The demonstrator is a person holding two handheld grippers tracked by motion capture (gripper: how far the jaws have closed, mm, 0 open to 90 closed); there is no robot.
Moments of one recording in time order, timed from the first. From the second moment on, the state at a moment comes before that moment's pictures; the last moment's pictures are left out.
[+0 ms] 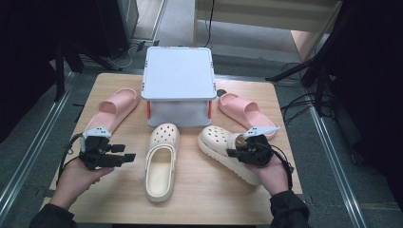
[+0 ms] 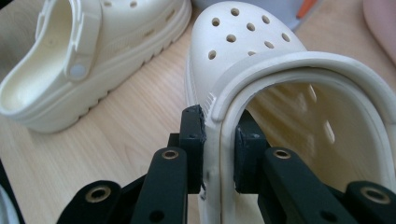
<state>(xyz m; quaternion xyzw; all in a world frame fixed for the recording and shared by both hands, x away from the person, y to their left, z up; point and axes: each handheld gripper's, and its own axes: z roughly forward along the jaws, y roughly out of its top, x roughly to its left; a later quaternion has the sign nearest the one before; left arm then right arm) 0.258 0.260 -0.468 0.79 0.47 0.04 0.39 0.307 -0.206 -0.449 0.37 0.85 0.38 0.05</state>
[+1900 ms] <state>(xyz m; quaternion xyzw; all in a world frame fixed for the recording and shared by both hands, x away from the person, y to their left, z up) 0.244 0.246 -0.470 0.80 0.45 0.05 0.38 0.300 -0.149 -0.443 0.34 0.85 0.40 0.02</state>
